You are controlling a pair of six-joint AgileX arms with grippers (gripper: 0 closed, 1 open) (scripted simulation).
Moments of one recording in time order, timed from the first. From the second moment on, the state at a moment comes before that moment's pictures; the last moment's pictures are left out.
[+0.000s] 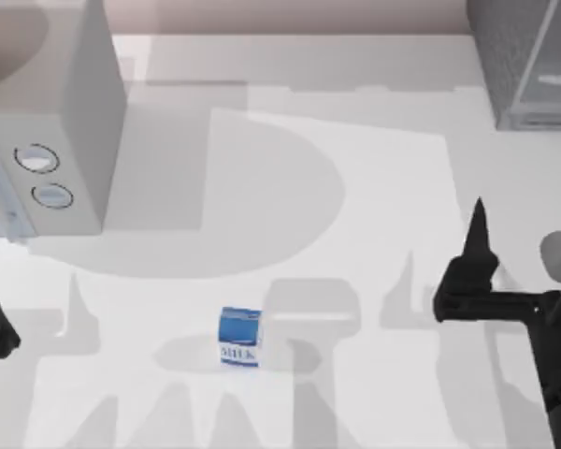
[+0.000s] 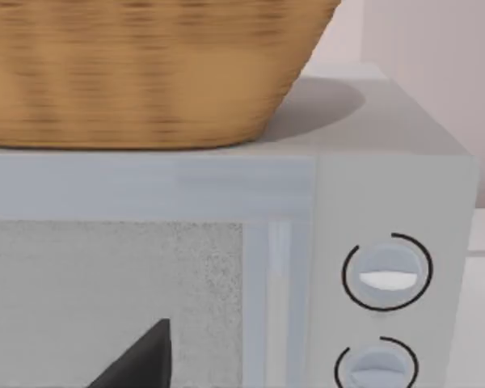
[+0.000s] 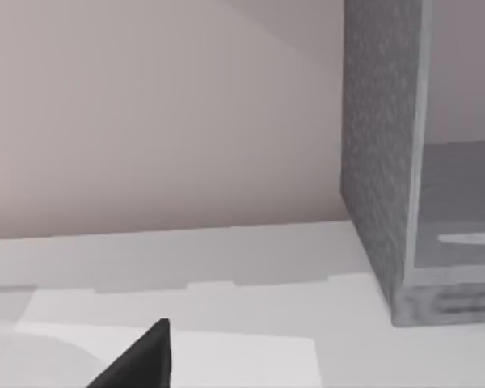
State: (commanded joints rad) left arm 0.00 0.00 0.00 0.00 0.00 0.00; right arm 1.04 1.06 0.24 0.77 1.07 0.11
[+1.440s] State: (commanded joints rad) left arm 0.00 0.00 0.00 0.00 0.00 0.00; right arm 1.40 2.41 1.11 0.85 1.56 0.45
